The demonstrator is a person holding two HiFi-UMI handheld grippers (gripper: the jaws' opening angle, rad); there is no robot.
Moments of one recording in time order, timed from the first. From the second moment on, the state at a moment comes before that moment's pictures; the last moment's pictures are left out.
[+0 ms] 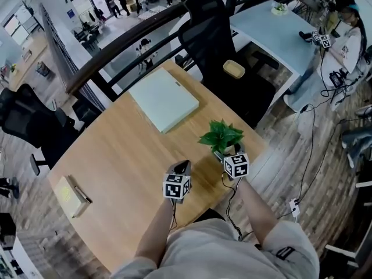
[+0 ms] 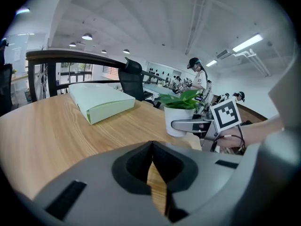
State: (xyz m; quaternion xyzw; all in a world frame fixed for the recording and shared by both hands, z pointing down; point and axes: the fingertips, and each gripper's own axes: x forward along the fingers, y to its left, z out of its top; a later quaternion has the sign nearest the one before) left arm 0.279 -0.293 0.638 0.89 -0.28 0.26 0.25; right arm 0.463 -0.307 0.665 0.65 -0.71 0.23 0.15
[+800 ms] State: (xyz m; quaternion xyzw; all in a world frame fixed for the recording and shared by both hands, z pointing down) left arm 0.272 -0.286 0.647 0.88 -0.28 0.28 0.26; right arm 0.446 -0.299 0.677 0.64 -0.72 0.23 0.17
